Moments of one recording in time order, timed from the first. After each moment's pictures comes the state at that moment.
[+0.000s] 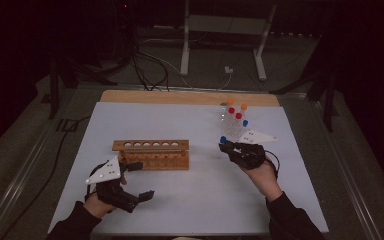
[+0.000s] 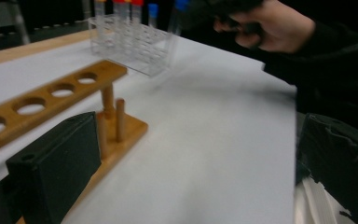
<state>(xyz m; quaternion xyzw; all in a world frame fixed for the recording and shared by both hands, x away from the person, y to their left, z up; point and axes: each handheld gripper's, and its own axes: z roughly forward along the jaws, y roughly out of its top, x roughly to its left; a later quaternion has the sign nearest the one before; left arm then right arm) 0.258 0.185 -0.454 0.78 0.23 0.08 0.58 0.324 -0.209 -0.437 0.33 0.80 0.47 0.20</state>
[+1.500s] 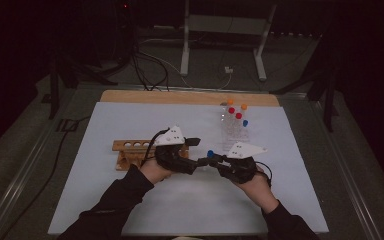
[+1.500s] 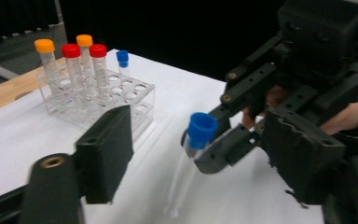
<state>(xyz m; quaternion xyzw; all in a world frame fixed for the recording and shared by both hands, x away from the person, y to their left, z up) 0.324 0.052 -0.416 0.80 0.18 0.07 0.56 0.292 -0.180 -0.435 0.27 0.82 0.47 0.16</state>
